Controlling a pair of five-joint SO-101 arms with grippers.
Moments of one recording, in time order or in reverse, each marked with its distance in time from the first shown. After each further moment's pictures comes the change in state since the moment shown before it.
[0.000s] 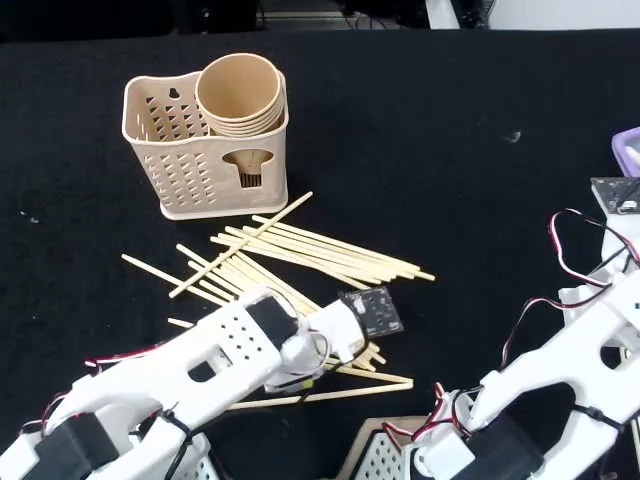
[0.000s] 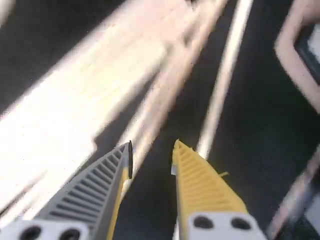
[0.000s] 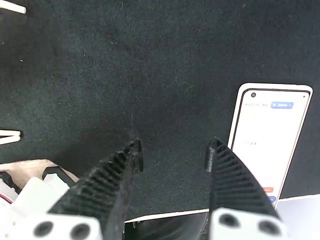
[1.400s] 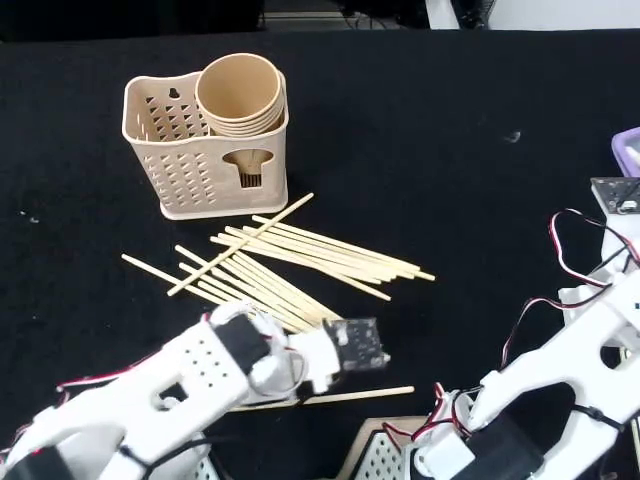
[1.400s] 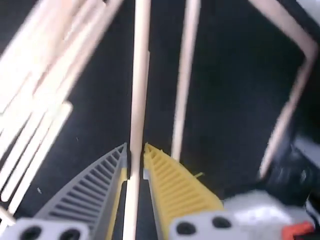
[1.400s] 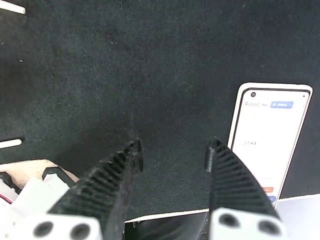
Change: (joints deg) left arm 0.6 -17.8 4.5 18.2 -9.9; right arm 0.0 0.0 0.0 0.0 0.0
